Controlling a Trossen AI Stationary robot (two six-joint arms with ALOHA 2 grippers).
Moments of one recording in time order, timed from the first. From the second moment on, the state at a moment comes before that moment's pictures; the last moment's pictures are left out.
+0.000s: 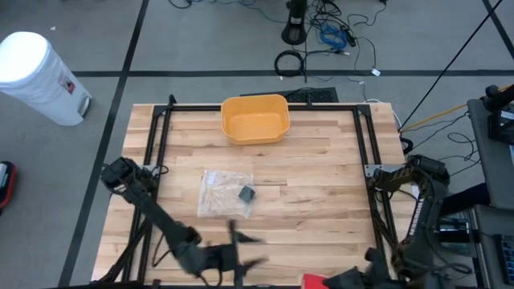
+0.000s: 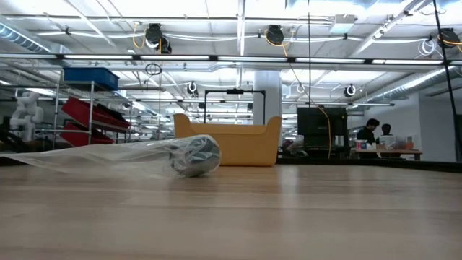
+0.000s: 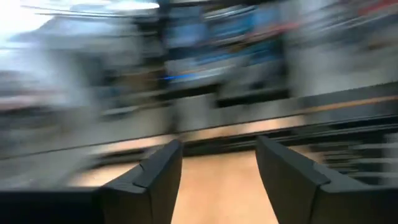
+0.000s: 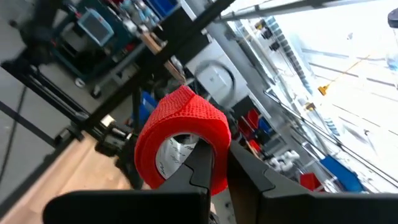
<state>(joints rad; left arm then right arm) -0.77 1.84 1.24 0.70 -0.97 0.31 1.16 1.74 1.53 0.52 1.28 -1.10</state>
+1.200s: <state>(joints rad) -0.65 1.70 1.24 -1.17 -0.54 -0.70 1.33 1.69 1.53 0.46 1.30 -1.04</state>
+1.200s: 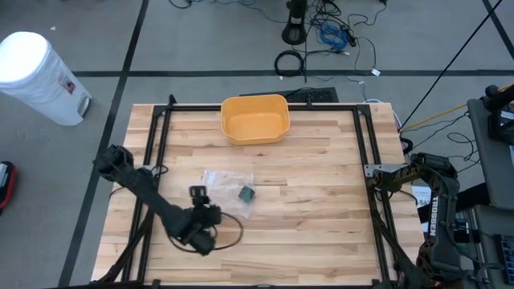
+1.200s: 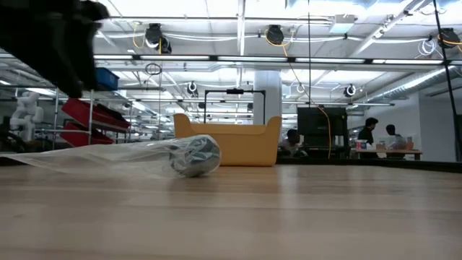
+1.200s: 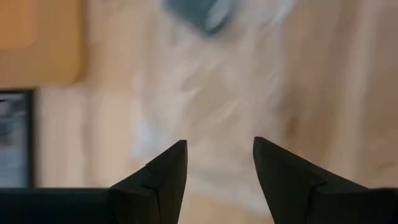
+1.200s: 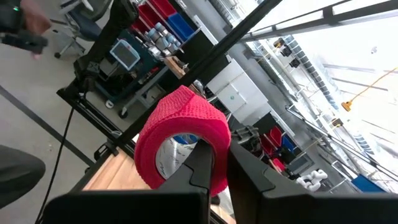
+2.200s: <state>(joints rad) -0.72 1.70 0.92 -1.05 -0.58 -0.66 1.32 1.69 1.53 0.46 1.30 -1.03</state>
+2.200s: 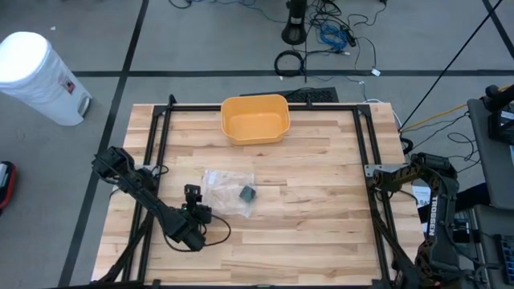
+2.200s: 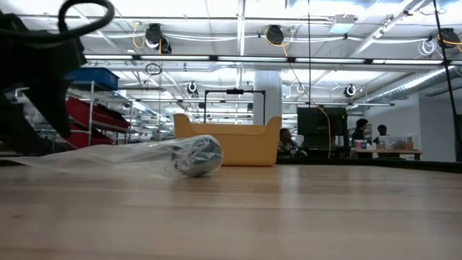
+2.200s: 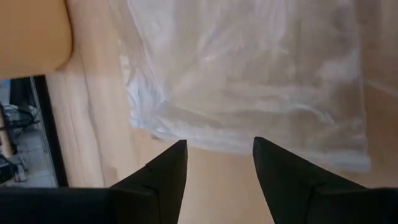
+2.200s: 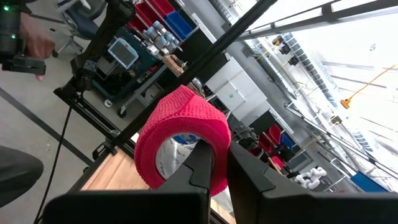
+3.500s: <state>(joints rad) -0.59 1.83 1.01 -0.84 -0.62 -0.37 1.32 1.69 1.53 0.46 1.30 -1.03</state>
